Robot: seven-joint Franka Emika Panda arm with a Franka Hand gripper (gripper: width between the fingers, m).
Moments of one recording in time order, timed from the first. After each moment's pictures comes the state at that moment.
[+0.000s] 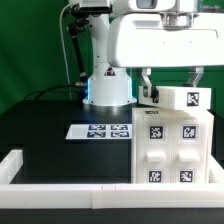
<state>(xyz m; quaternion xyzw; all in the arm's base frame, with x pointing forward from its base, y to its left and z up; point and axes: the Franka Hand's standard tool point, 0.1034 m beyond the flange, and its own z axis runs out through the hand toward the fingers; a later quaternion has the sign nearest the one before) 0.602 0.069 0.157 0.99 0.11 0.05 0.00</state>
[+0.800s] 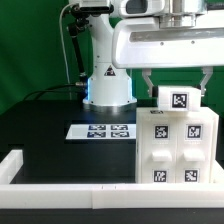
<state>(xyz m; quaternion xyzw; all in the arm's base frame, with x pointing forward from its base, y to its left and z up) 0.601 0.078 0.157 0.99 -0.10 0.05 -0.02</state>
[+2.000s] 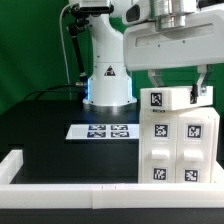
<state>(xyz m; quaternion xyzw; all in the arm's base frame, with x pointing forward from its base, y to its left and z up) 0.598 0.085 0.156 0.91 -0.40 0.06 -0.06</state>
